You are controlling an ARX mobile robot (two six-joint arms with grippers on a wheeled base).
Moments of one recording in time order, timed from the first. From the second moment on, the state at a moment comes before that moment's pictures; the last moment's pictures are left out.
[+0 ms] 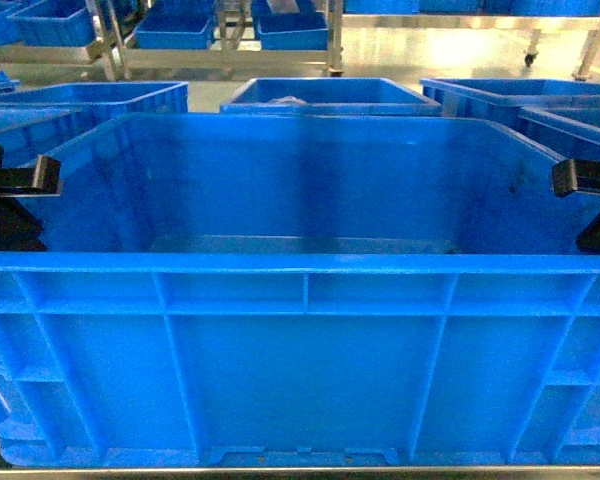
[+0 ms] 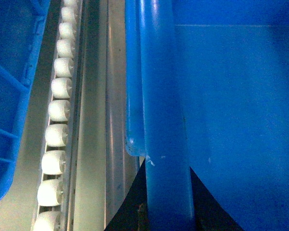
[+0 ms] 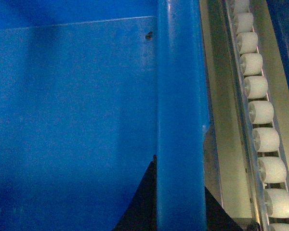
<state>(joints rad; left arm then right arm) -0.11 1.50 0.90 -0.19 0.03 -0.02 0.17 1.57 0.96 -0.22 0.00 0.24</state>
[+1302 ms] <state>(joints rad) -0.06 1.48 0.74 0.59 -0.05 -0.06 0.17 1.51 0.88 0.33 0.16 0.22</state>
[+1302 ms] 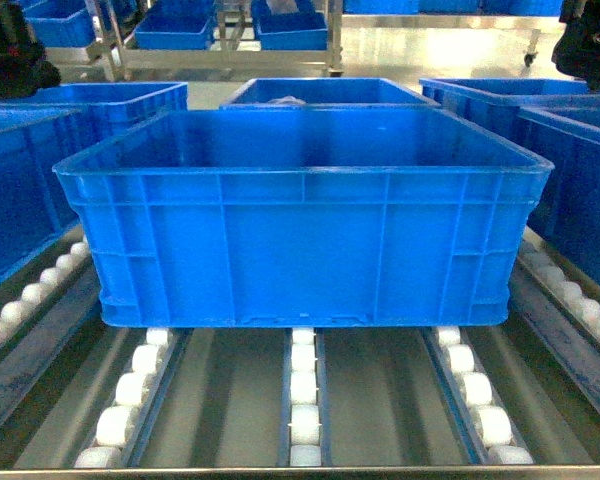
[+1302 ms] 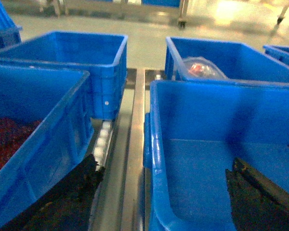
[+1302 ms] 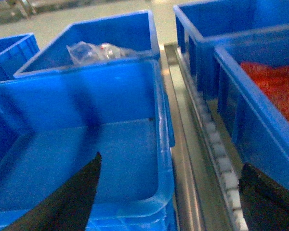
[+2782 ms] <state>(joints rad) 0.00 0.64 0.02 0.63 0.00 -0.02 0.00 0.68 0.01 0.66 0.00 0.01</state>
